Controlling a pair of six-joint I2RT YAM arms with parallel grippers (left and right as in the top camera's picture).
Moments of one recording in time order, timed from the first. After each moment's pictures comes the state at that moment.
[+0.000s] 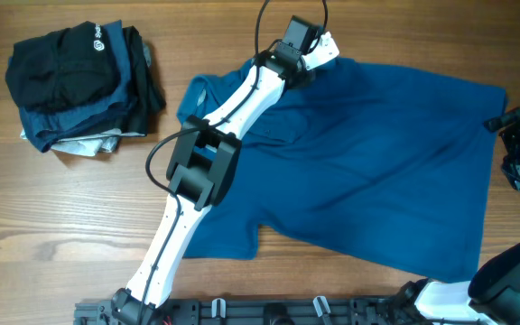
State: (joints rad) left arm -0.56 2.64 2.26 -0.45 -0.06 0.61; right arm -0.70 1.60 1.22 -0.82 -0.32 0.43
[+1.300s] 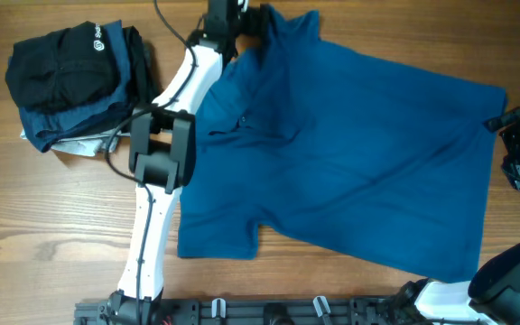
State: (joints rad) left arm -0.29 2.62 2.27 -0.09 0.07 -0.04; right arm -0.70 1.60 1.22 -0.82 -0.32 0.43
